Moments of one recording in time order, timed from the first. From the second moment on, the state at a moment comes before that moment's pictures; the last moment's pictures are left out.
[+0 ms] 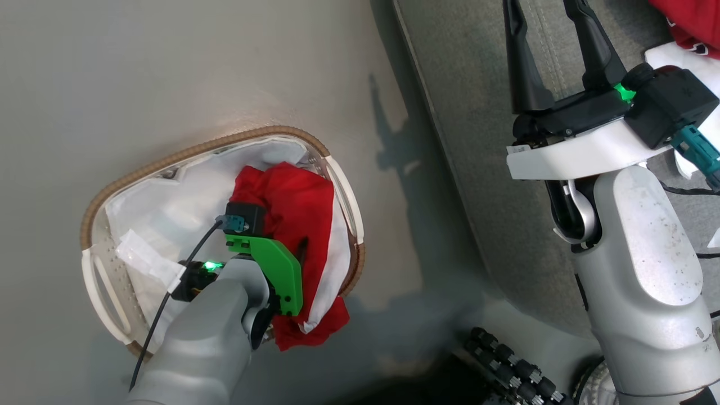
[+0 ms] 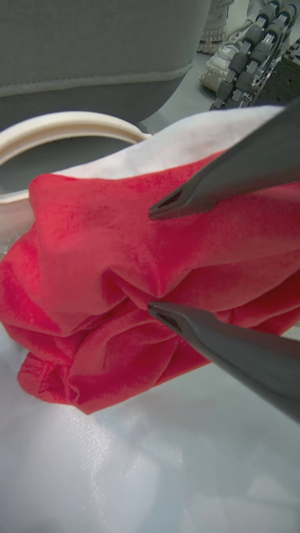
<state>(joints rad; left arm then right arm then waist) -0.74 0.05 -0.79 1.12 -0.80 -0.13 -0.01 -0.66 -0.05 0.15 0.10 0.23 0.13 -0.26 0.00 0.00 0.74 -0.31</state>
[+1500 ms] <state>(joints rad) -0.61 0.05 -1.02 1.04 -0.95 -0.13 -0.26 -0.47 -0.05 0.12 0.26 0.13 0.13 -0.26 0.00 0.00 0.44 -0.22</state>
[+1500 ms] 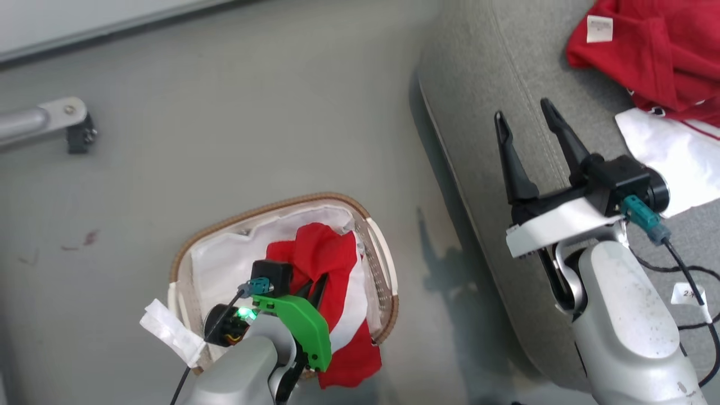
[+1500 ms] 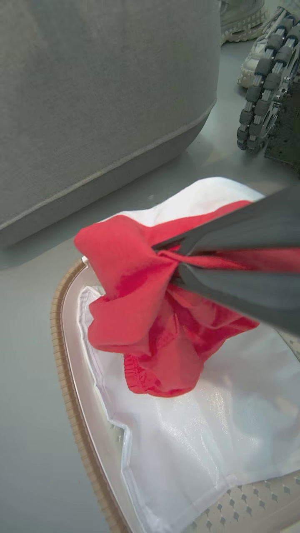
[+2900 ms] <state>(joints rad) -0.47 0.05 -0.49 0.39 -0.53 -0.13 -0.26 -0.17 -0.05 0.31 0.37 0.09 0.13 -0.26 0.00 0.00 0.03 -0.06</state>
